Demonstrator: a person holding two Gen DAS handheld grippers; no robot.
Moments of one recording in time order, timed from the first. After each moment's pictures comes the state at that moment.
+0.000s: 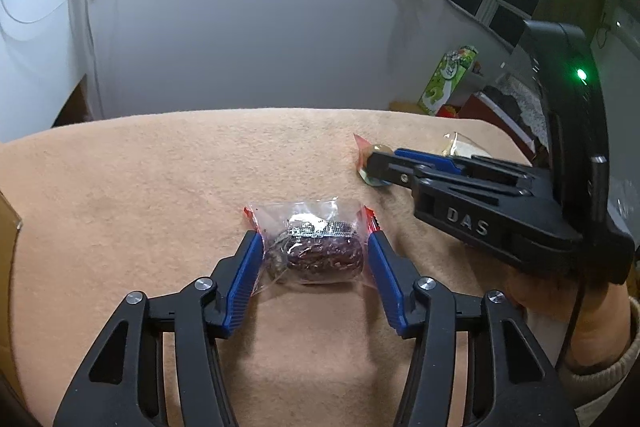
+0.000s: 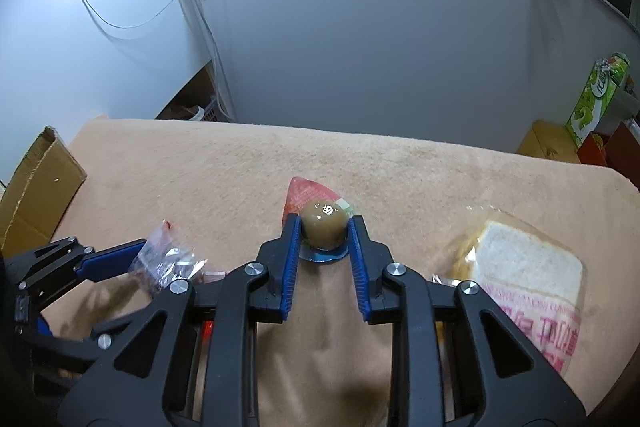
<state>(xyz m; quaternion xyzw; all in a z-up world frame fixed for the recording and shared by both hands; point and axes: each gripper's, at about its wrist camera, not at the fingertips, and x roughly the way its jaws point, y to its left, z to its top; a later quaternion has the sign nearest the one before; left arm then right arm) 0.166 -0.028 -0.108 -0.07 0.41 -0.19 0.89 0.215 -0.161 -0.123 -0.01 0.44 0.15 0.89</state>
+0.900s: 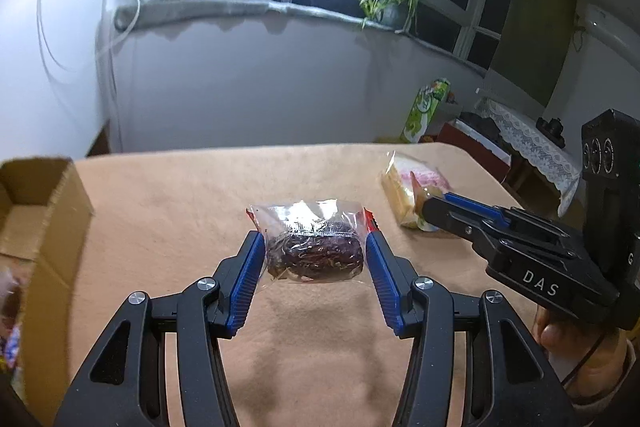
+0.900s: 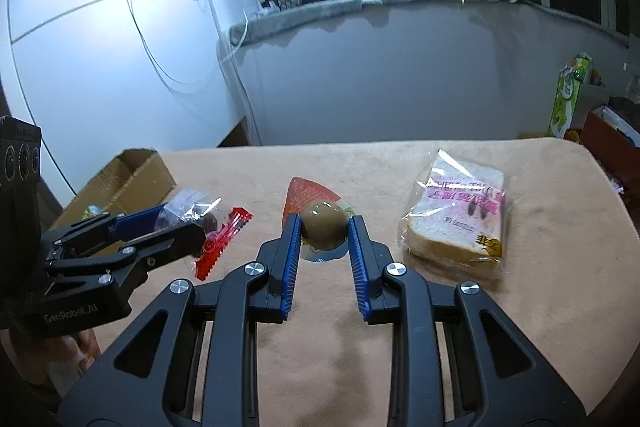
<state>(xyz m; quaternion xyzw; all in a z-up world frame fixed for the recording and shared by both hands) 0.073 -0.012 -0.052 -0.05 0.32 -0.19 0.93 0.057 -0.182 -0.049 0.05 0.33 0.16 0.93</state>
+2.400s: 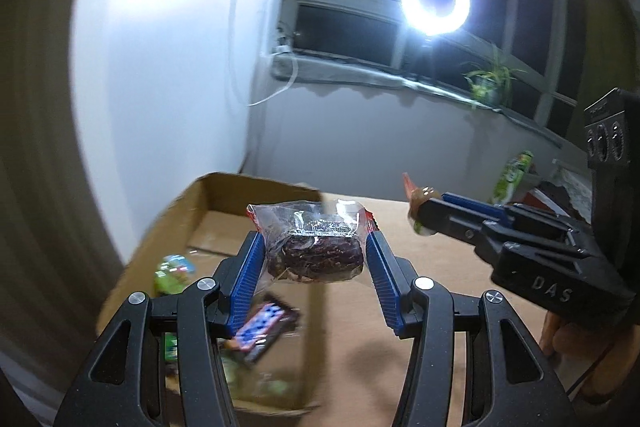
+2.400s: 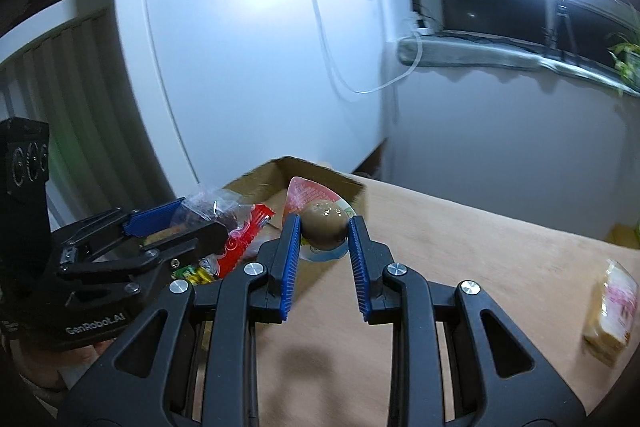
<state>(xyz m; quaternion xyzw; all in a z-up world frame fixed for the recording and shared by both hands) -0.007 0.170 -0.018 -0.09 0.24 -0.01 0.97 0.048 0.045 -0.006 -0.03 0.29 0.35 0.89</state>
